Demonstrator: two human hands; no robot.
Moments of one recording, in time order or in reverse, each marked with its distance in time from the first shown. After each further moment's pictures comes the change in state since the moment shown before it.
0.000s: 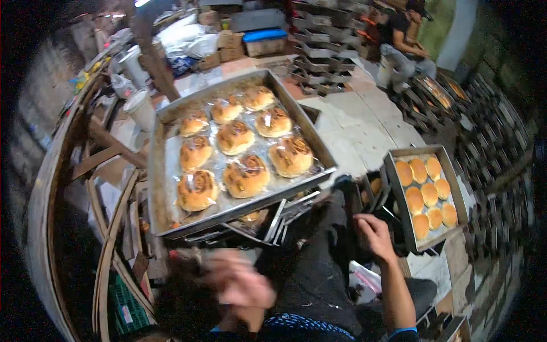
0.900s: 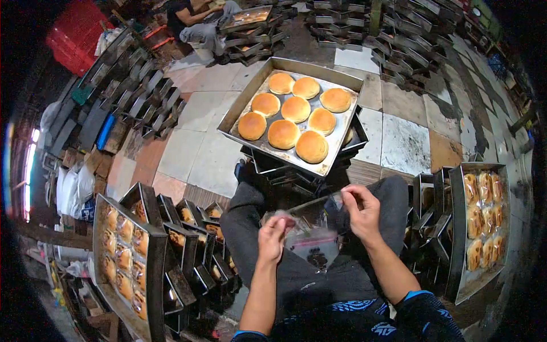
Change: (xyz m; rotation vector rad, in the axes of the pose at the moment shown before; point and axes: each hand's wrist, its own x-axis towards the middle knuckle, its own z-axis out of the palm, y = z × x) left_hand -0.183 -0.168 0.161 0.129 -0.859 -1.570; right_hand -0.186 0.058 -0.084 0.416 1.120 0.118
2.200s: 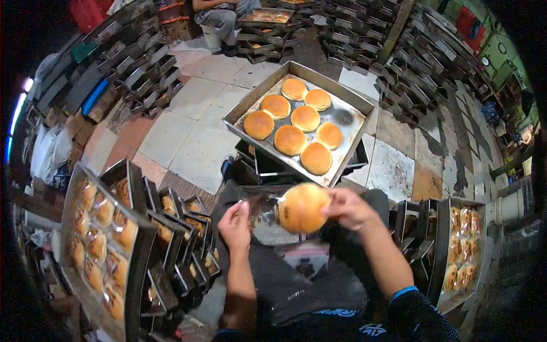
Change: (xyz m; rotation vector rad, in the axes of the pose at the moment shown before) left_hand 0.037 0.040 -0.050 0.126 0.512 0.304; right_hand 0.064 -0.005 0.031 0.350 -0.739 0.682
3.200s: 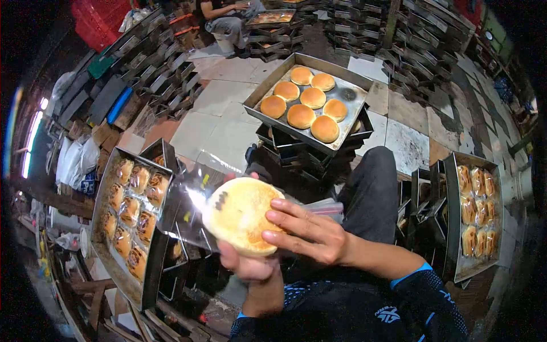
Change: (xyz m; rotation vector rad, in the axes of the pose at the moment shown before) left_hand -0.176 0.178 -0.007 -0.609 -0.223 0.349; right_hand -0.104 0.026 0.184 -1.274 -0.063 -1.422
